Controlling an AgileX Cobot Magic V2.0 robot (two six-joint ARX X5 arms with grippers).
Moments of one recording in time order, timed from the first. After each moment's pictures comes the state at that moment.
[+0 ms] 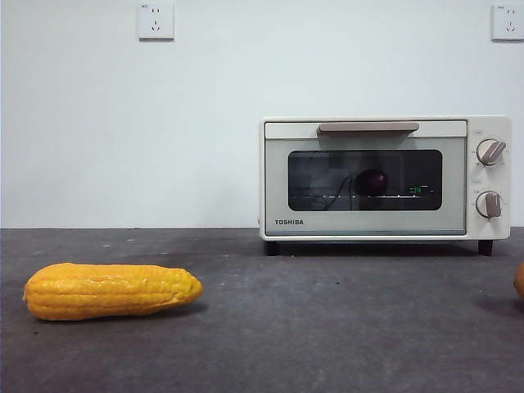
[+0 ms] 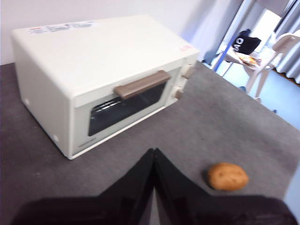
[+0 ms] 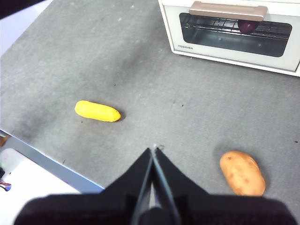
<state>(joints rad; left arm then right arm) -0.49 1.19 1.27 -0.45 0.34 -0.14 0.15 0.82 1.47 -1.35 -0.41 -0.08</state>
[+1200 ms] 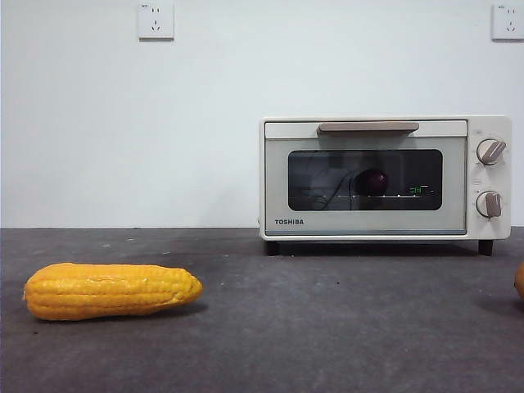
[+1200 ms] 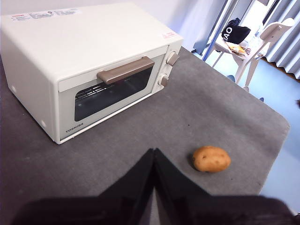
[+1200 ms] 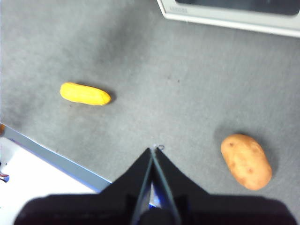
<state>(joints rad) -0.52 1.11 1.27 -0.56 0.34 -0.14 0.15 1.05 1.47 -1.35 -0.40 -0.08</state>
